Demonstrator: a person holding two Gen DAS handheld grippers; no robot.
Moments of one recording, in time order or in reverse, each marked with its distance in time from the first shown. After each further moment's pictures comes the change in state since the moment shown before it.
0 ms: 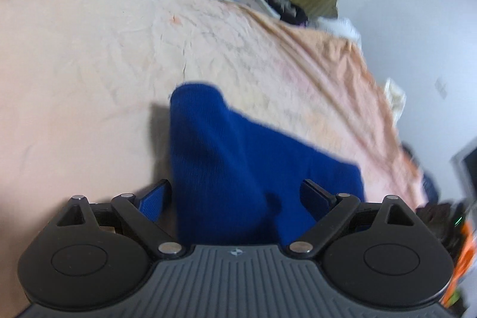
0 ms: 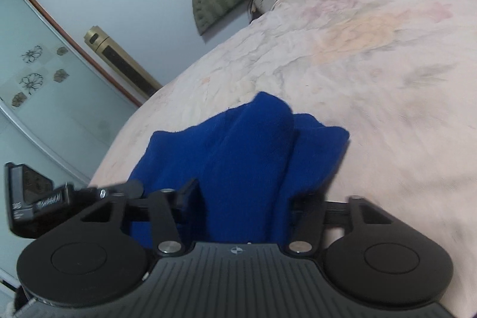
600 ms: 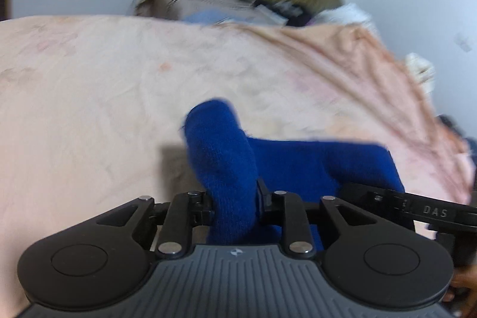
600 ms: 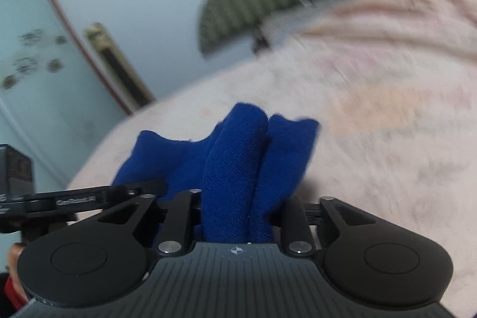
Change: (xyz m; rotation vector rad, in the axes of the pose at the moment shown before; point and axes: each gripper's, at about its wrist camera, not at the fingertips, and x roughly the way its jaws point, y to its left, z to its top) left arm 0.020 -0.046 0.020 0.265 -0.044 0.244; right arm 0.005 0.025 0.031 -0.113 -0.056 -0.206
